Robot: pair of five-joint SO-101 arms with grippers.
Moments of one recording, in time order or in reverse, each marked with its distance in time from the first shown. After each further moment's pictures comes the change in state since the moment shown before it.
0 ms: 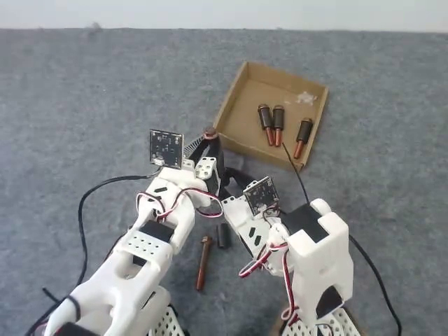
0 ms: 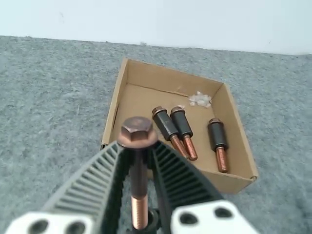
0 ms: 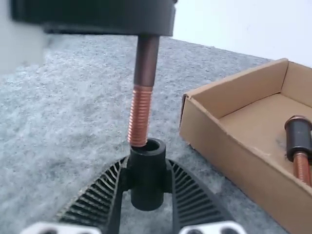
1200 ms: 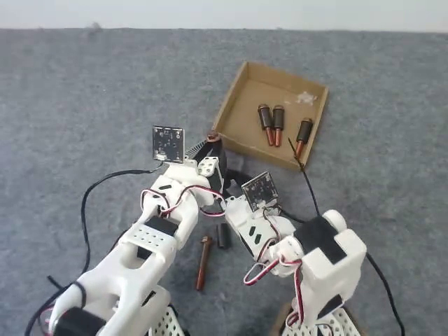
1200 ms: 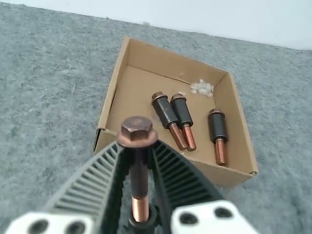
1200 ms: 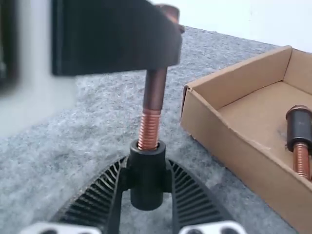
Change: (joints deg) left arm 0.2 6.7 -2.2 -0.6 4.4; right arm 0.1 -10.6 2.9 12.4 -0.3
